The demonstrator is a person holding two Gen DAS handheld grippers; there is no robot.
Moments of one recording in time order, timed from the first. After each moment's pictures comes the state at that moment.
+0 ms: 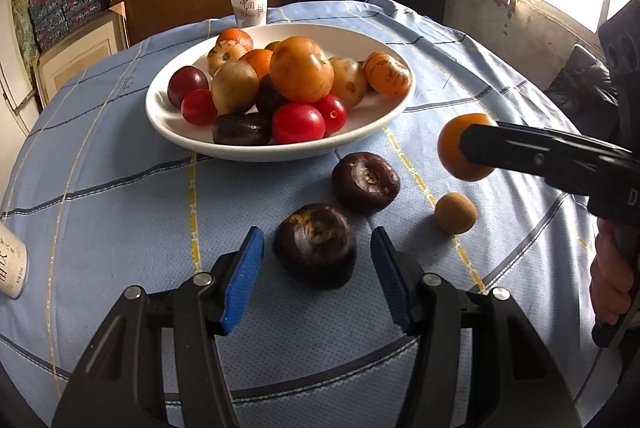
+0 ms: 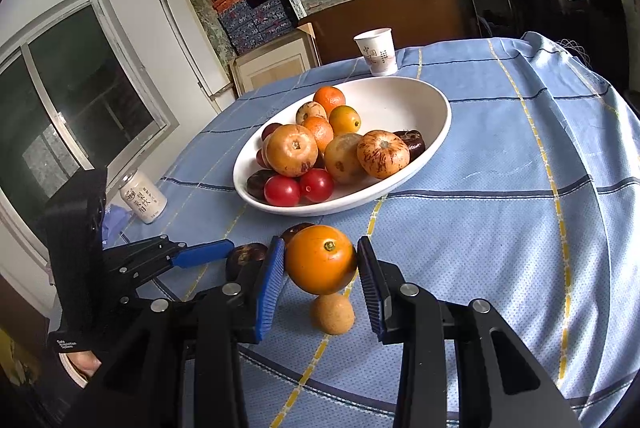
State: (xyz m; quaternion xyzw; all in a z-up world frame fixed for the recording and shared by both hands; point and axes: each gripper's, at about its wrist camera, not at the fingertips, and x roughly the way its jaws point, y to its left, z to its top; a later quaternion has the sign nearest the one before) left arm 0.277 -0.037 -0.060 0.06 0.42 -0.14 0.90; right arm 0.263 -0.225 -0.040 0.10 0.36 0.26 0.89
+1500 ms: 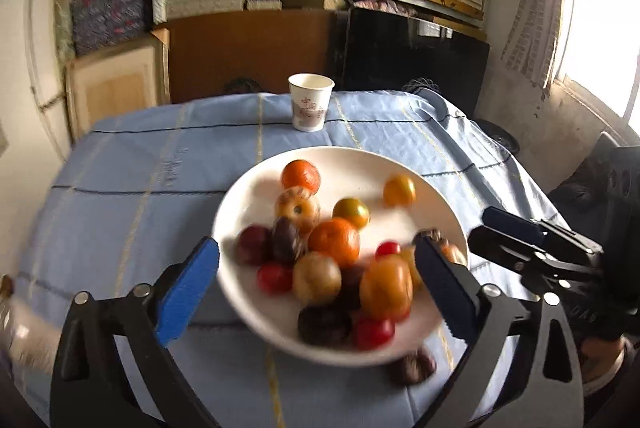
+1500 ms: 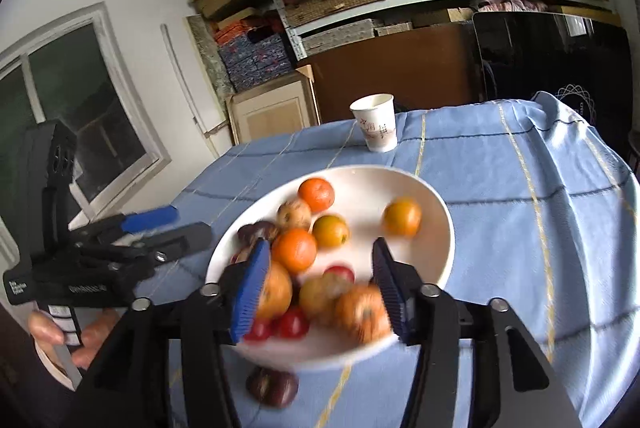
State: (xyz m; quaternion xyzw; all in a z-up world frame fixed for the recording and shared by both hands) left arm 0.350 -0.001 0.031 0.00 0.34 -0.08 0.94; right arm 0.339 -0.221 -0.001 0.09 0.29 0.25 0.92
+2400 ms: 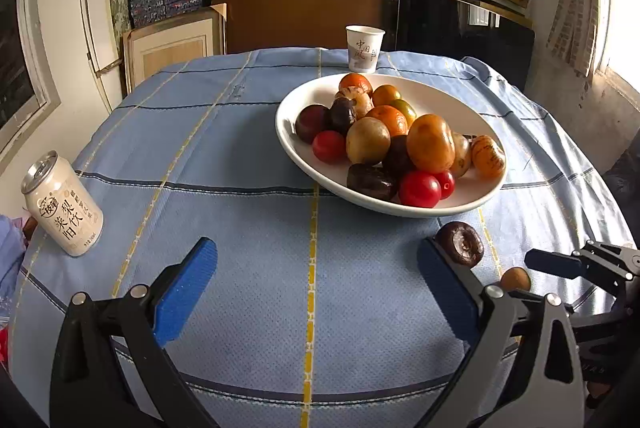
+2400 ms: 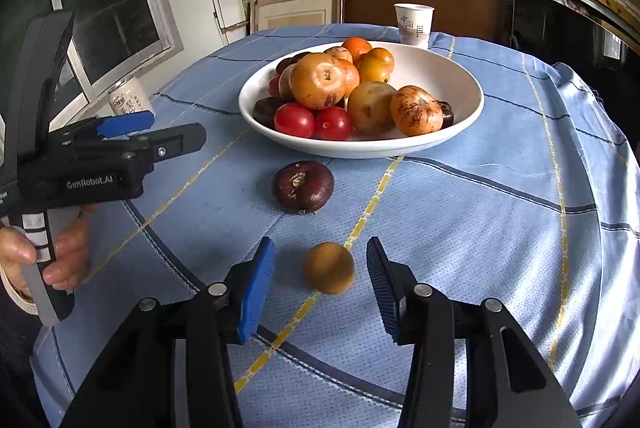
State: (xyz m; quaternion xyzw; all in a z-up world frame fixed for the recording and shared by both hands) left arm 0.268 0.012 -0.025 -0.01 0.37 0.02 0.93; right arm 0.252 -0.191 -0.059 -0.05 0.39 0.27 0.88
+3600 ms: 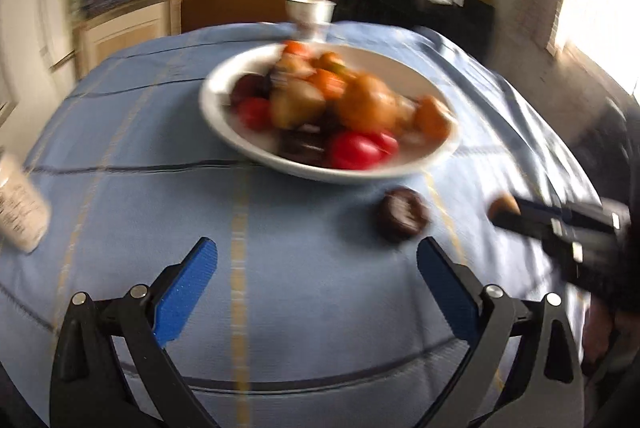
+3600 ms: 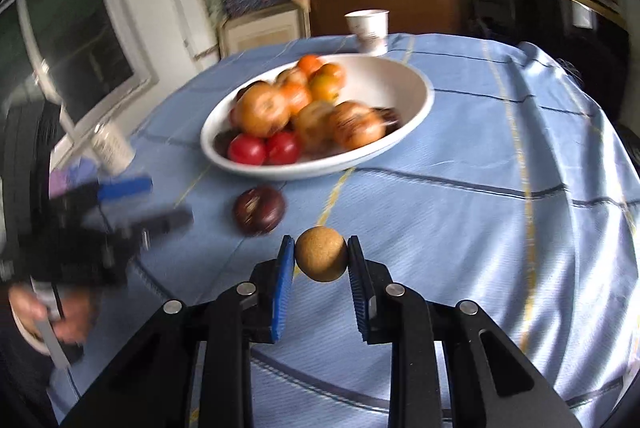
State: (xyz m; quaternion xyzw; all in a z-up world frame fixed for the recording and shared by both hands) left arm 0.272 -0.024 -0.045 0.01 0.40 -0.08 0.91; right arm 0.262 -0.229 -0.049 0.02 0.39 0.23 0.89
